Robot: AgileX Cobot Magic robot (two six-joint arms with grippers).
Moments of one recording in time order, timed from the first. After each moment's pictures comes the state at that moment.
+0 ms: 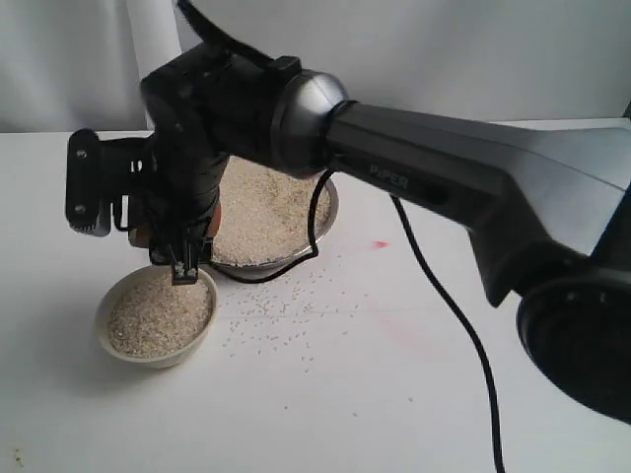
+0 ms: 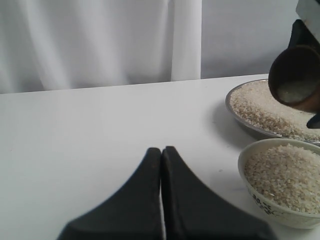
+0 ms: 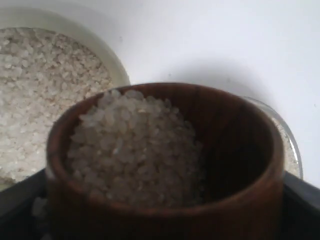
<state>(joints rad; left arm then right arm) -0.01 0.00 0.00 0.13 0.28 -0.06 0.89 2.29 -2.07 -0.12 0.90 -0.85</state>
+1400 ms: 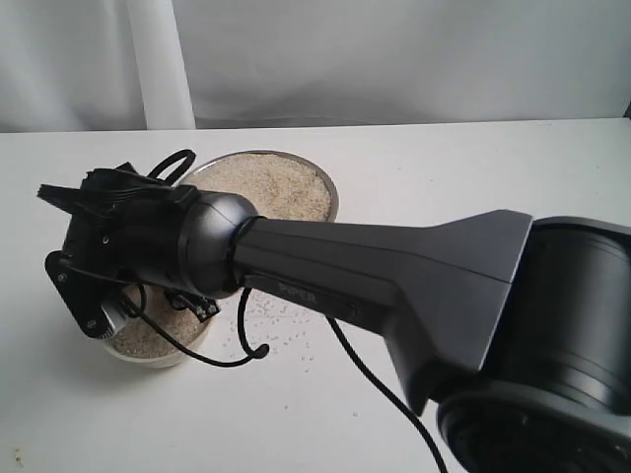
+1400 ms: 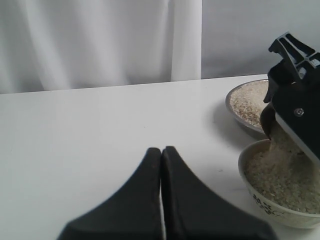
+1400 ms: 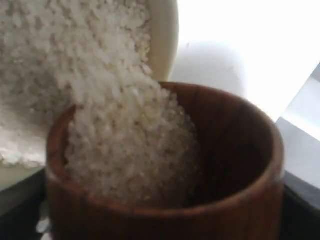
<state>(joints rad) -0.01 0.00 0.00 0.13 0.28 -0.06 1.05 2.38 -2.02 -0.69 0.91 -0.78</state>
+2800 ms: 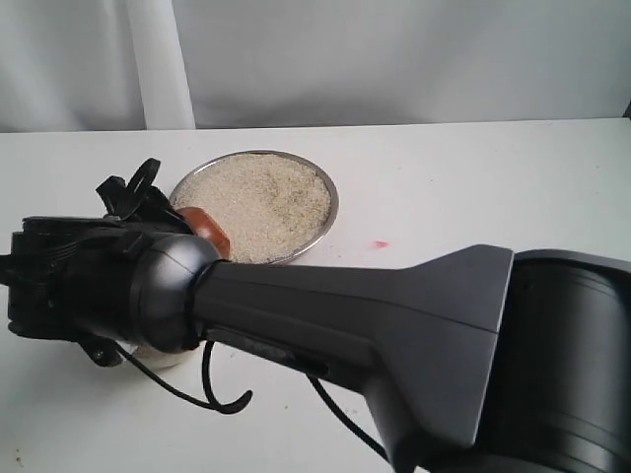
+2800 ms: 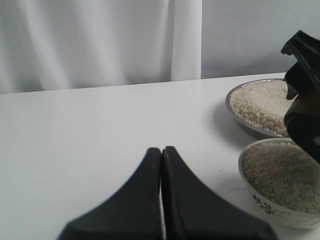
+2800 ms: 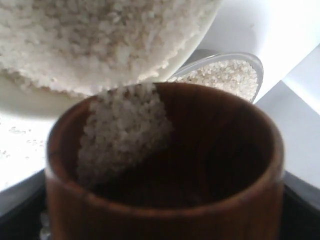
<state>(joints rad) -0.01 0.00 0.00 0.13 0.28 -0.06 1.14 2.39 -2.02 -0.87 1.13 -0.77</state>
